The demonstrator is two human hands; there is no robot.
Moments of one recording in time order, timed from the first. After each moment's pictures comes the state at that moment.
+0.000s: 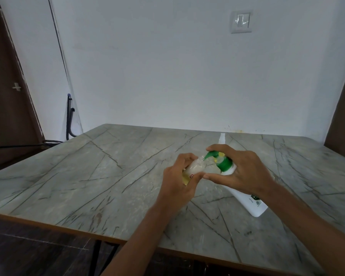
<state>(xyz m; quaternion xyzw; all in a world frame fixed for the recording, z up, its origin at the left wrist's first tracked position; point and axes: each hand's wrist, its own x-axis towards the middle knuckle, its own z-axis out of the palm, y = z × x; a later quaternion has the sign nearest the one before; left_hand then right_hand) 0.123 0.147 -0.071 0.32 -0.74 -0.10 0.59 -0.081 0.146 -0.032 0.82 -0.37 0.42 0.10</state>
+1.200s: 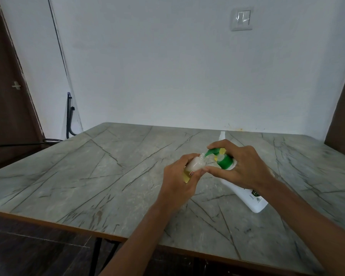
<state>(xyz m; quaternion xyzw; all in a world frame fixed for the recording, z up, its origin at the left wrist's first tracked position) 0.119 0.147 -0.070 0.33 -0.74 -0.05 0.59 -0.081 0.140 -0.028 0.82 -0.37 0.43 0.07</state>
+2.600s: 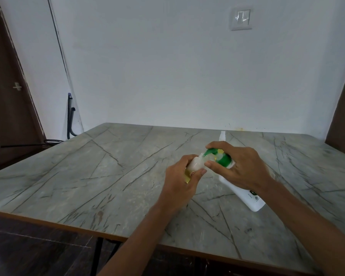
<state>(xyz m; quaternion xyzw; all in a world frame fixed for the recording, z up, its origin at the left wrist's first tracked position) 0.117 0.144 -0.075 0.35 -0.73 -0.09 0.58 -0.077 0.141 -0.032 0.81 -0.39 0.43 0.14</state>
